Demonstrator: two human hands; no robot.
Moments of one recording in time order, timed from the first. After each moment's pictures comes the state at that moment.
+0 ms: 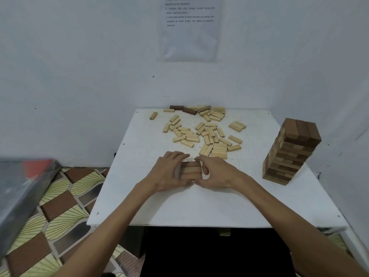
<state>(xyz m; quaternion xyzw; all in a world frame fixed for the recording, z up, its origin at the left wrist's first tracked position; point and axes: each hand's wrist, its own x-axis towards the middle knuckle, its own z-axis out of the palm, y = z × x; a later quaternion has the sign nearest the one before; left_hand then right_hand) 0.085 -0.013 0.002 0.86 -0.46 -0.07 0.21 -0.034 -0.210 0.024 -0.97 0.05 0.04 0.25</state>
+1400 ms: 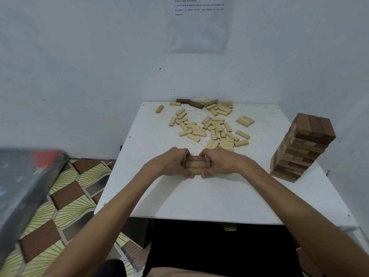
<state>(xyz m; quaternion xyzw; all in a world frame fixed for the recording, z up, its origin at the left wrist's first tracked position) 0.094 -0.026 0.038 0.88 -0.40 -0.23 0.13 0.002 -0.222 0.030 -0.96 0.03 0.17 0.22</state>
